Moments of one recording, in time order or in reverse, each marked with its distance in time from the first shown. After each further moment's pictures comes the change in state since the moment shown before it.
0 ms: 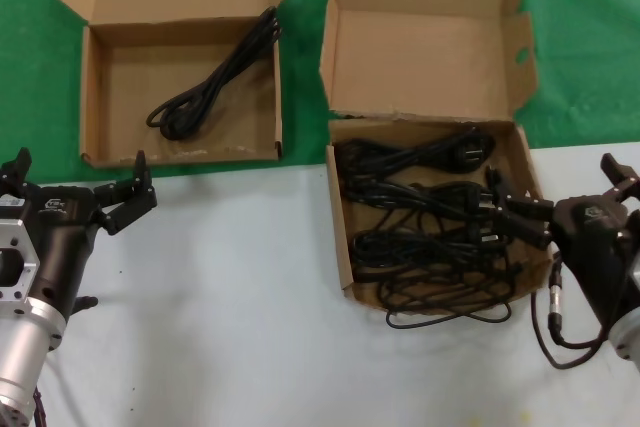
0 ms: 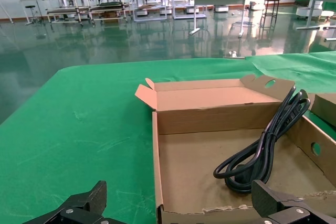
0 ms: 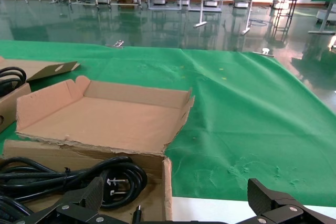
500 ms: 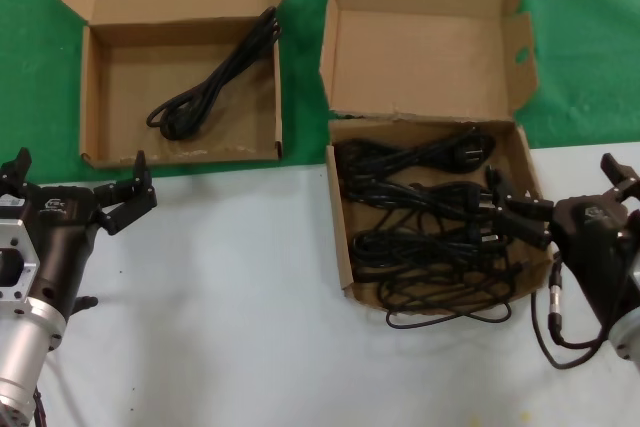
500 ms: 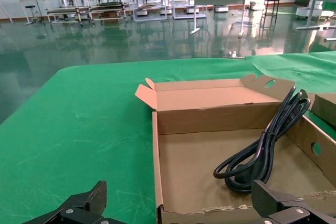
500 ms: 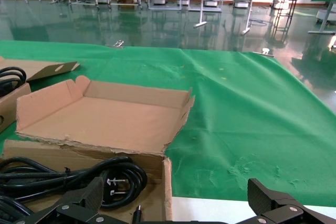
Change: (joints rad) left arm 0.000 0.000 0.000 0.000 0.000 0.000 0.000; right arm 0.000 0.000 0.000 0.000 0.000 0.000 0.000
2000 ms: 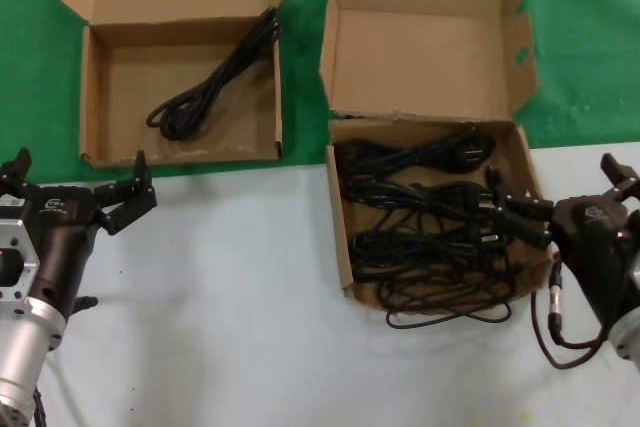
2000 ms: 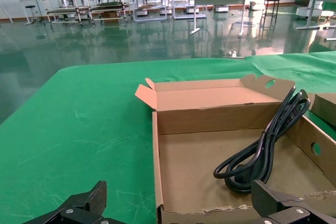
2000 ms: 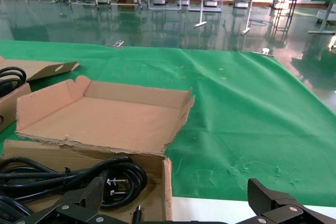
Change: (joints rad) left arm 0.000 0.000 0.000 0.000 0.000 0.000 0.000; right arm 0.000 0.000 0.000 0.000 0.000 0.000 0.000
